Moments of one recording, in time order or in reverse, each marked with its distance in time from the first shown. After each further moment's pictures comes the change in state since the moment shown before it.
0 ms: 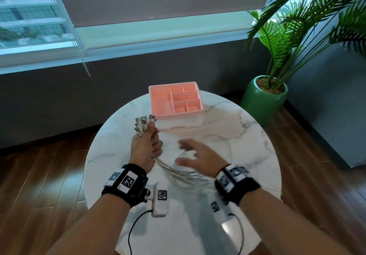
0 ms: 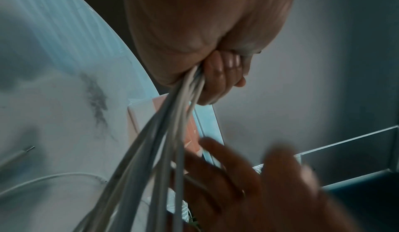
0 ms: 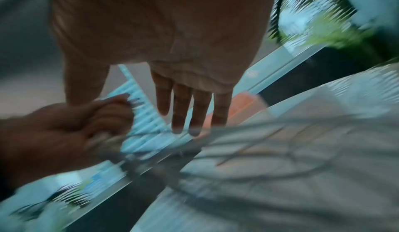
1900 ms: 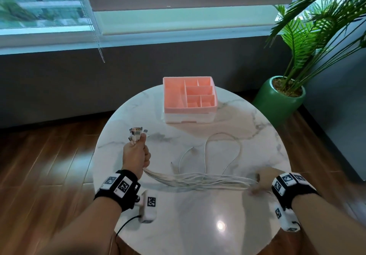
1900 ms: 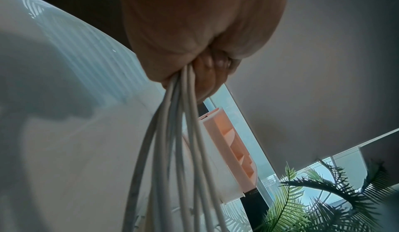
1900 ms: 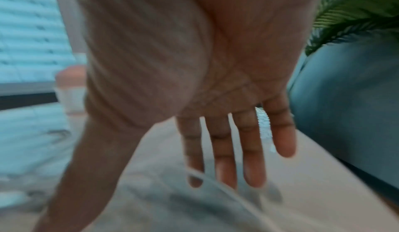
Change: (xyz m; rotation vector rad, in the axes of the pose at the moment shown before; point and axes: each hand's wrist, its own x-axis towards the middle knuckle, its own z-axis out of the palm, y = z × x) left_hand 0.003 -0.018 -0.077 0.179 0.316 -0.061; right_hand -0.044 0.140 -0.089 -0.775 -0.297 0.719
